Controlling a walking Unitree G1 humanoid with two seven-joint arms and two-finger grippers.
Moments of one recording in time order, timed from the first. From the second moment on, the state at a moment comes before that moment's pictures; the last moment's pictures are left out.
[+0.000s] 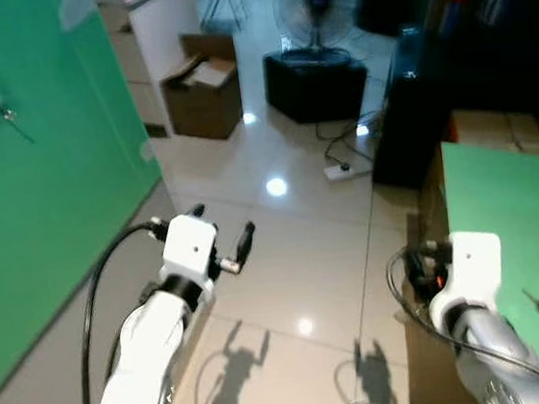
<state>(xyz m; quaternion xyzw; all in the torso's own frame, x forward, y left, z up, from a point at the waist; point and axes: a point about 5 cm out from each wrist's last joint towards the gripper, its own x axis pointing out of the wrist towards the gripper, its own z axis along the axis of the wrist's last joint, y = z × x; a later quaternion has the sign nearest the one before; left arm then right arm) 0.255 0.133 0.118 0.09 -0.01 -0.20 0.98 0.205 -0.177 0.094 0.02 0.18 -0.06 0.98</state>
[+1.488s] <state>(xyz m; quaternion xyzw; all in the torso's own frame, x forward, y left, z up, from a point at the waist) 0.262 0.121 0.121 0.09 -0.04 -0.22 0.97 0.212 -0.186 0.101 -0.01 0.13 -0.07 0.99</state>
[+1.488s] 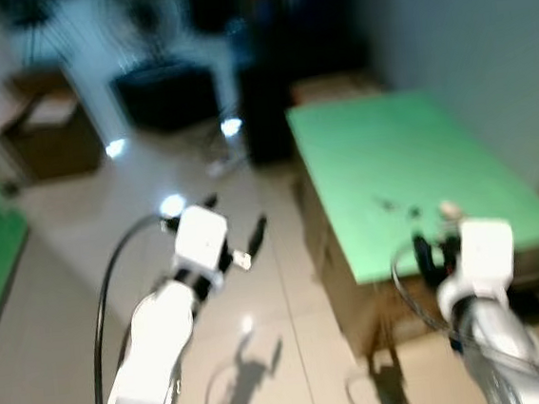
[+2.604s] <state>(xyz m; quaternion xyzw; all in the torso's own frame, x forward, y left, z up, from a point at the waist) 0.265 0.108 0.132 0.09 -0.08 -0.24 0.96 0.221 -0.195 0.109 -0.03 0.11 -0.07 0.99</state>
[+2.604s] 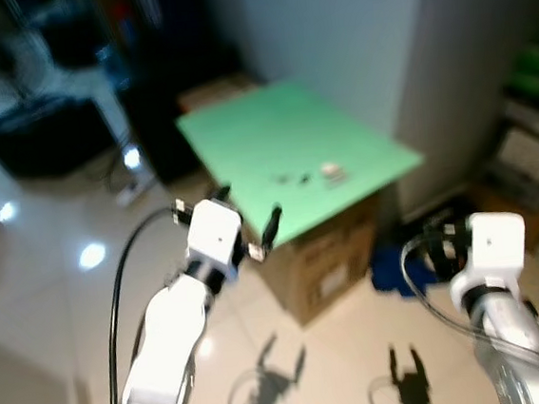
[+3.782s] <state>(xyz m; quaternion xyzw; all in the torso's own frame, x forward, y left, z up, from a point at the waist) 0.235 0.137 0.080 0.05 -0.03 -0.21 0.98 0.200 -0.210 0.062 0.00 0.07 -0.07 1.00</state>
